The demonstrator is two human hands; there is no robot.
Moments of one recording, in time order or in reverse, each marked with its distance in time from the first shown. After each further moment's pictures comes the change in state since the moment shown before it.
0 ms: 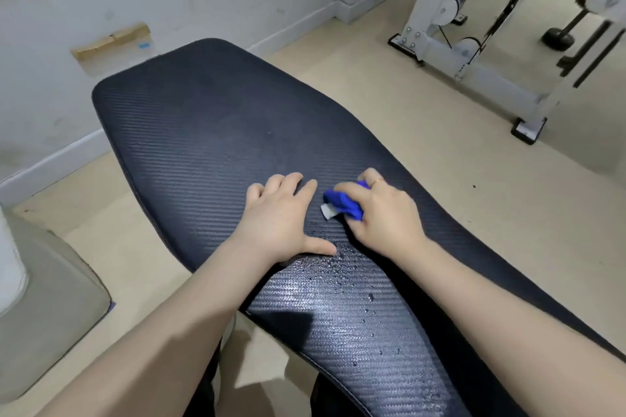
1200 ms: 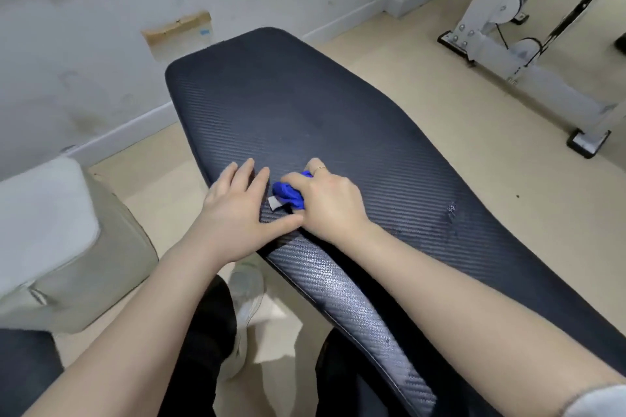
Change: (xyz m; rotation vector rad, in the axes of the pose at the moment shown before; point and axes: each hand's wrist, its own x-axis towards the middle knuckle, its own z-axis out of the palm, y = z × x) left_hand -0.071 -0.071 0.003 -0.209 0.082 -0.301; right_hand 0.026 -0.115 0.024 0.012 -0.147 -0.187
